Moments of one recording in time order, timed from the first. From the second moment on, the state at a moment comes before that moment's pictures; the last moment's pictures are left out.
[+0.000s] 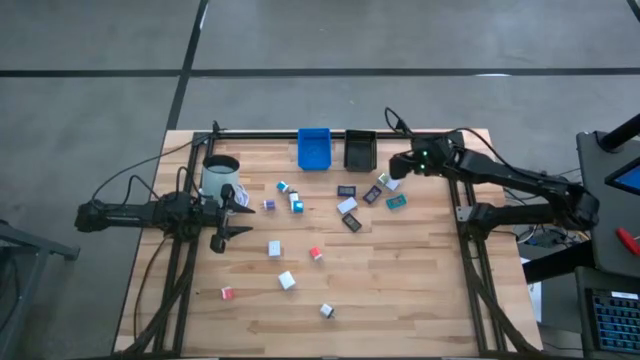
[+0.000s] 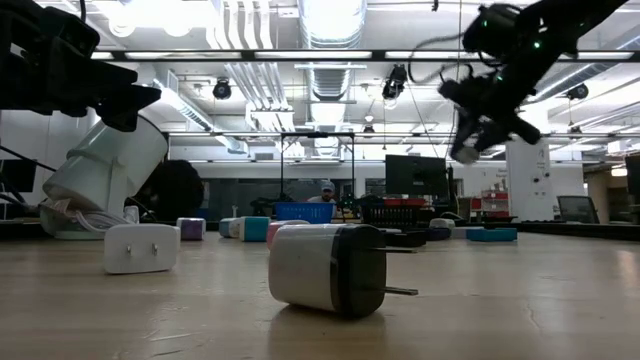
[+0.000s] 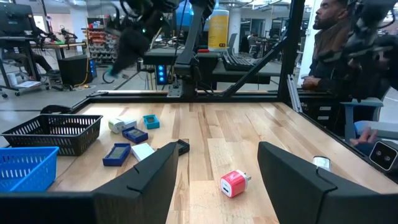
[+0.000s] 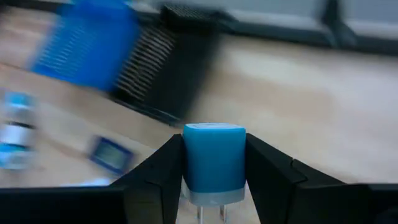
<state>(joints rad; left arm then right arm) -0.03 0.04 0.01 0.01 0.04 0.00 -0.55 1.04 0.70 -0.42 0.20 0.66</state>
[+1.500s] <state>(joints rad) -0.03 0.04 0.01 0.01 0.04 0.00 -0.52 1.89 0.94 0.69 -0.14 0.12</state>
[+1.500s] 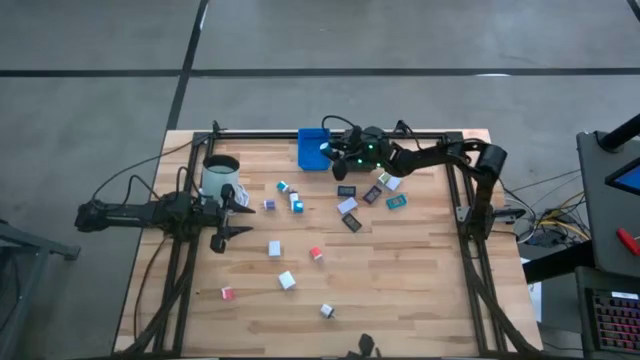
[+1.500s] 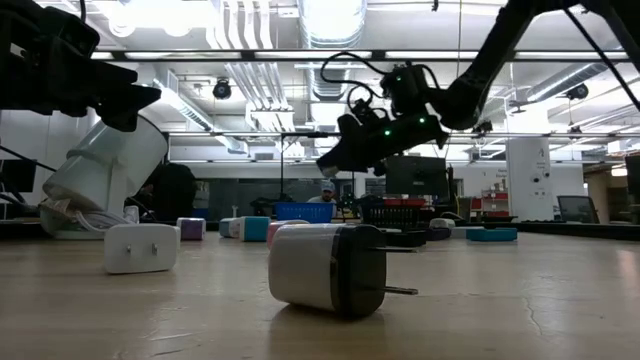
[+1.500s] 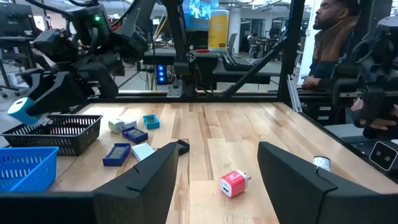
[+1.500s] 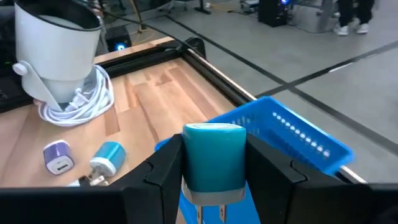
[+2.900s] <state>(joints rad) -0.03 0.04 0.01 0.01 0.04 0.00 -0.52 2.05 1.21 0.42 -0.13 0.08</state>
